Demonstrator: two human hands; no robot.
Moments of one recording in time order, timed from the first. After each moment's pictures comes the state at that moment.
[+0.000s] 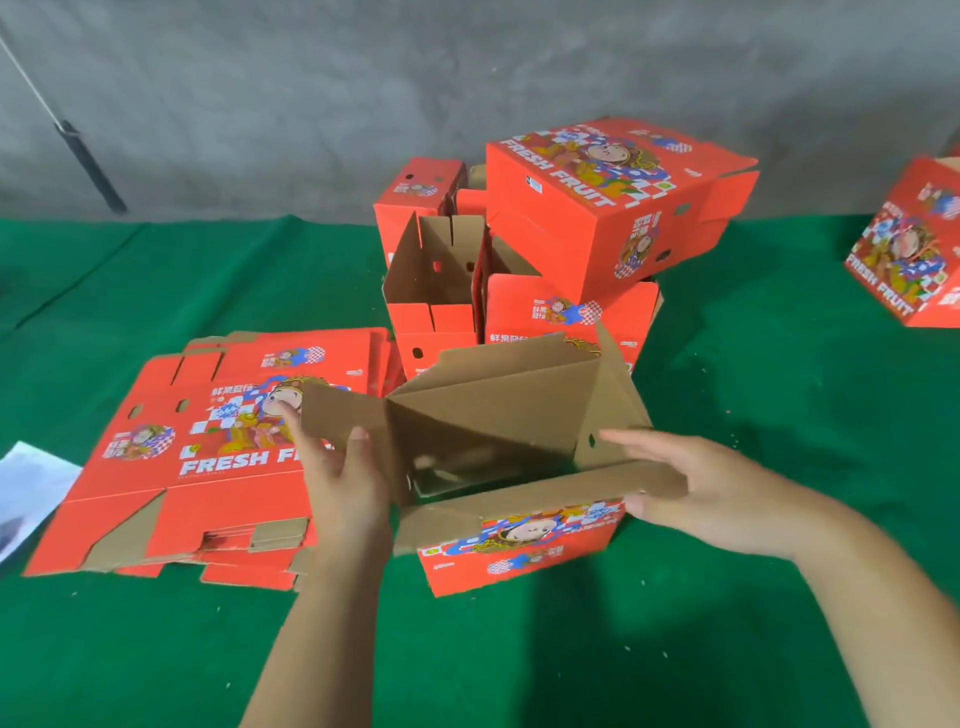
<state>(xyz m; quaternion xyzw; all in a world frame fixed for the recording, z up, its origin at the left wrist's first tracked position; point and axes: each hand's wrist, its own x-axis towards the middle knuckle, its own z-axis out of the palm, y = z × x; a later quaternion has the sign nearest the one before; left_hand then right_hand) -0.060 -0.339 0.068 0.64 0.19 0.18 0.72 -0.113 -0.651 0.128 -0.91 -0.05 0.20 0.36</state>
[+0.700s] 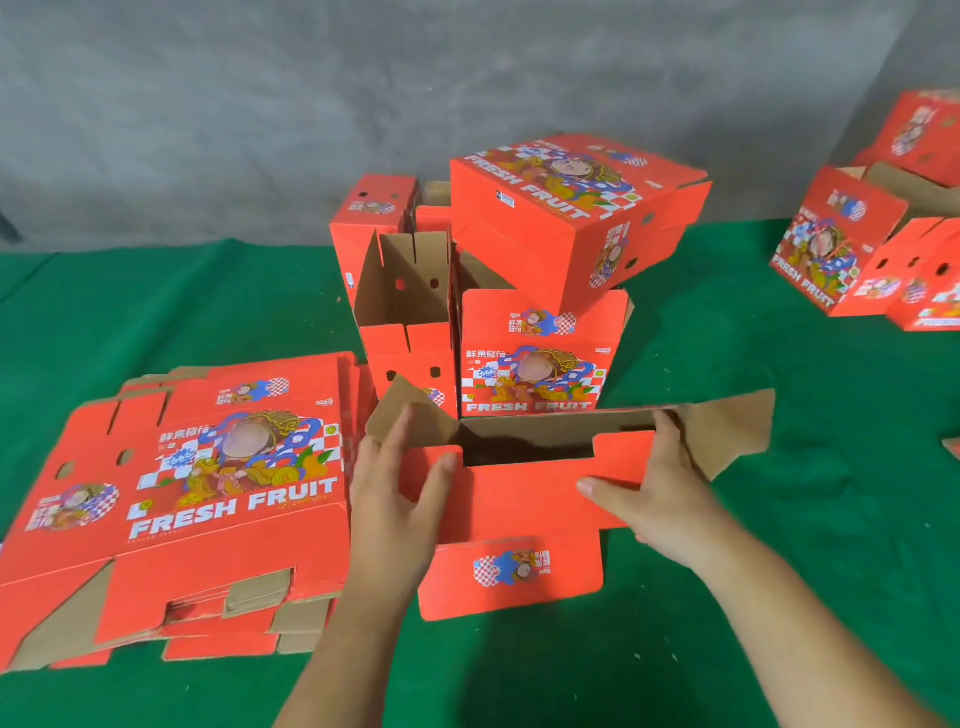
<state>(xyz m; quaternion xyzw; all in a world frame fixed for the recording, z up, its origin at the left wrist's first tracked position) -0.040 -0.335 0.033 0.81 -0.10 0.17 0.55 -0.093 -0.604 0.053 -0.89 0.20 0.00 0.41</state>
